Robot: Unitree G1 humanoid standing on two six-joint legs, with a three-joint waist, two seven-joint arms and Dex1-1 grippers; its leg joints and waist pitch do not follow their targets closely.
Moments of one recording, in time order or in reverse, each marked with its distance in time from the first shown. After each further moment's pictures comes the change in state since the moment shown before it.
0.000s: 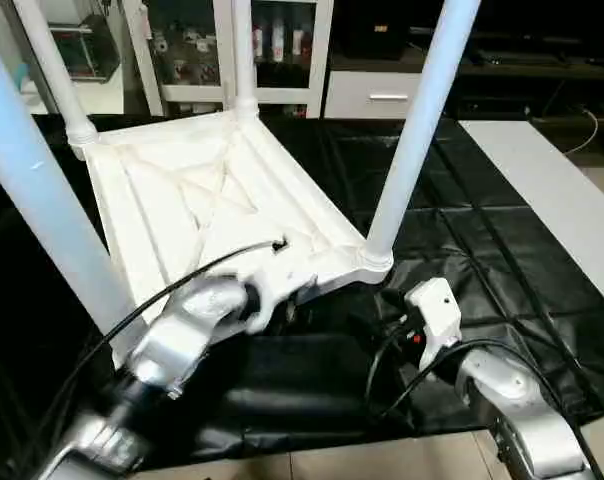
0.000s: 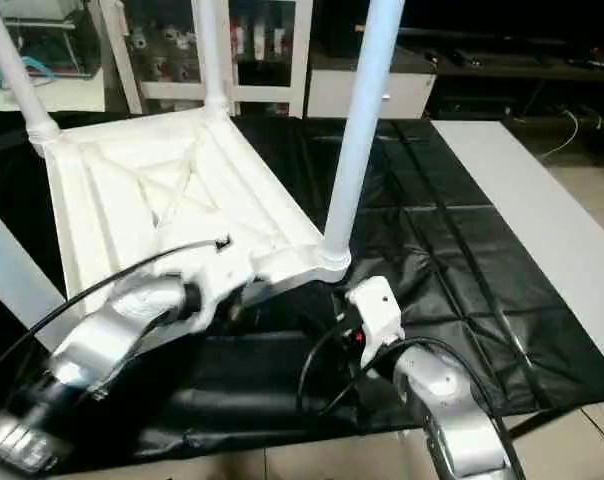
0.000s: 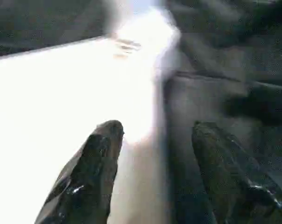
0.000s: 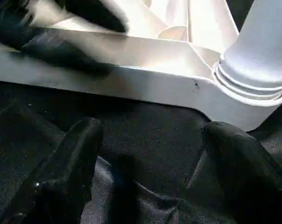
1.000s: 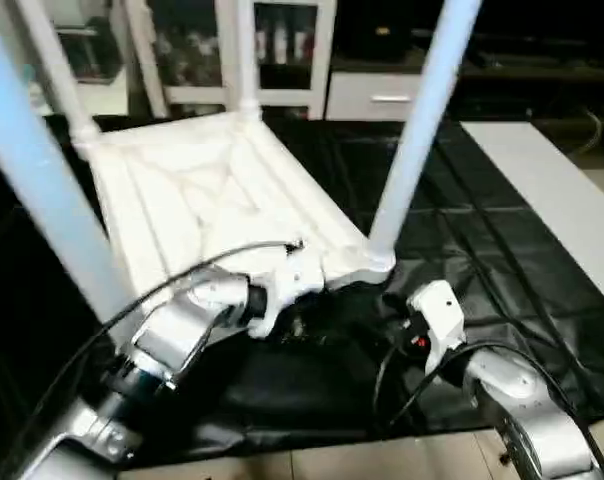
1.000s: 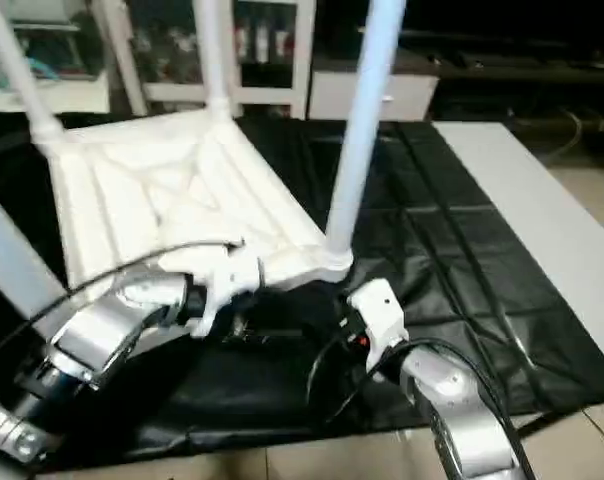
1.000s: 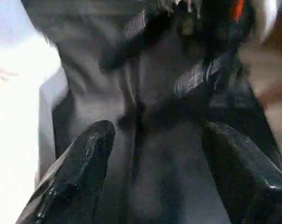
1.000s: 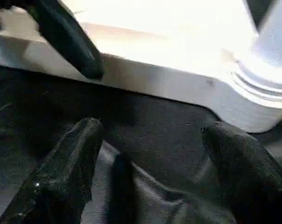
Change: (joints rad) left arm 0.013 0.121 -0.106 -0.100 -0.141 0.065 -0.370; right arm -0.001 -0.059 0.012 0.003 0.006 -0.008 0.072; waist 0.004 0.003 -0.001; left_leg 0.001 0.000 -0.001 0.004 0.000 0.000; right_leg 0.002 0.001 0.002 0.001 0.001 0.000
